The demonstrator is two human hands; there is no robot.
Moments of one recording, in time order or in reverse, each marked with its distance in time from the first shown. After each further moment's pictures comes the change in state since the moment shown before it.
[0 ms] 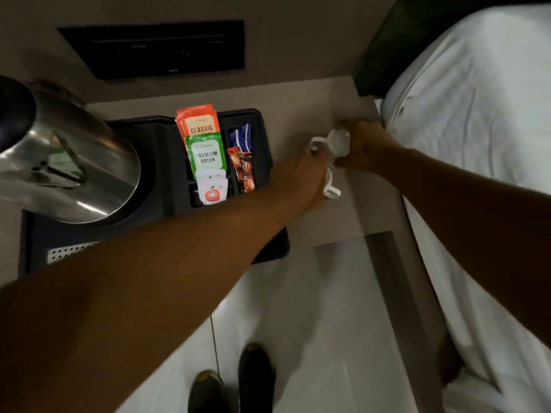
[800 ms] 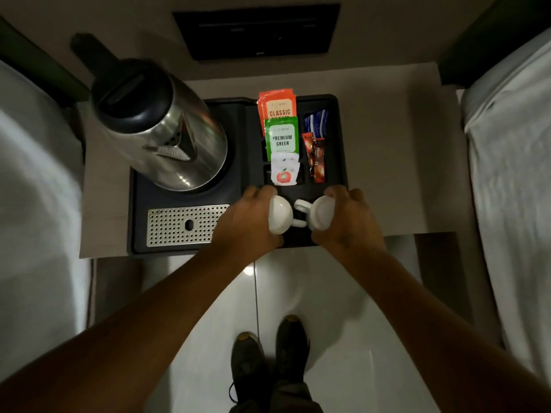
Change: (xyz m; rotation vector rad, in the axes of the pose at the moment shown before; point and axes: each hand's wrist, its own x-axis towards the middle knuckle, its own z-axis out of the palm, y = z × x) left_hand -0.181 -0.128 0.017 -0.202 0.115 -0.373; right_hand -0.153 -0.159 0.073 0.299 -0.033 0.040
